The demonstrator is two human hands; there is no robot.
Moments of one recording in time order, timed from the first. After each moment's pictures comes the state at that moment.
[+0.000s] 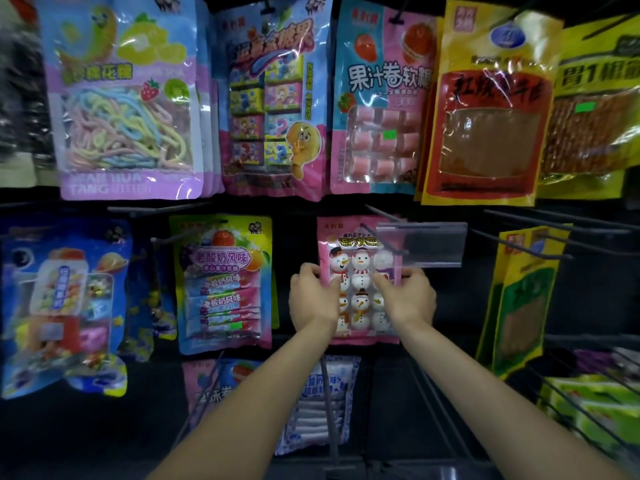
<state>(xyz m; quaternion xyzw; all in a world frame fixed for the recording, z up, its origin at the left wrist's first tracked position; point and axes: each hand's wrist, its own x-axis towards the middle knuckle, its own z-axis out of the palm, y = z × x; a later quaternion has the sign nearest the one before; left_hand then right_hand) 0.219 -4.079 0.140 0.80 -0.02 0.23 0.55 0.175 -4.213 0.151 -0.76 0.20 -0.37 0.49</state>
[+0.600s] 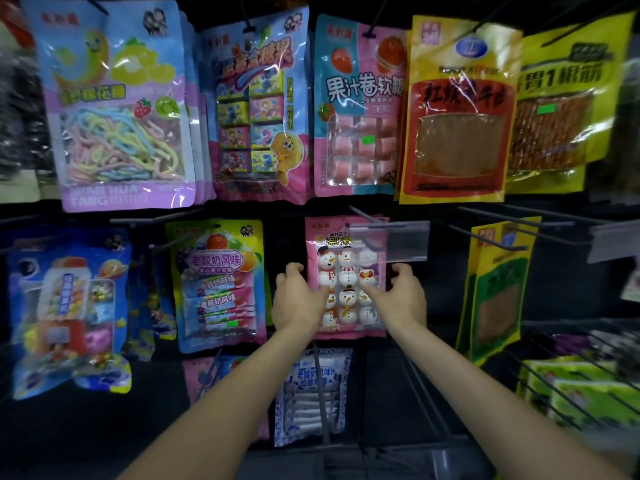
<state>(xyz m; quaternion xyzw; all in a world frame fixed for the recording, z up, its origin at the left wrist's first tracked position) 0.194 -4.056 0.149 0.87 -0.04 0.21 0.45 0.145 -4.217 0.149 -0.83 0.18 -0.33 0.41</state>
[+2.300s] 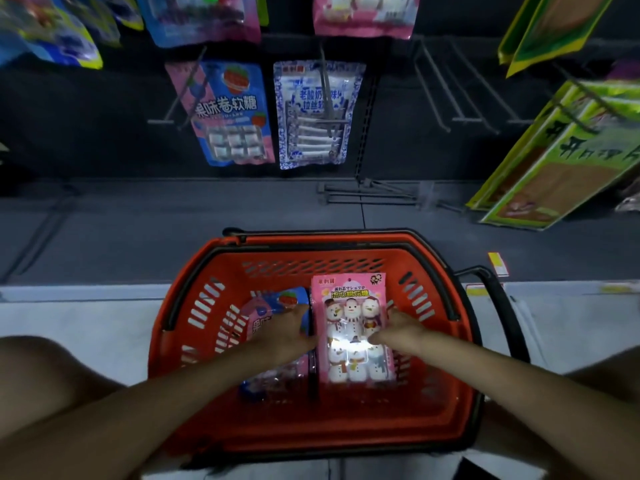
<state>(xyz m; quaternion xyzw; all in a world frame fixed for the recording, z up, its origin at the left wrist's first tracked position) -0.106 -3.939 -0.188 0.89 -0.12 -0.38 0.24 -0.149 -4.178 -0.180 -0.86 0.24 0.35 0.29</state>
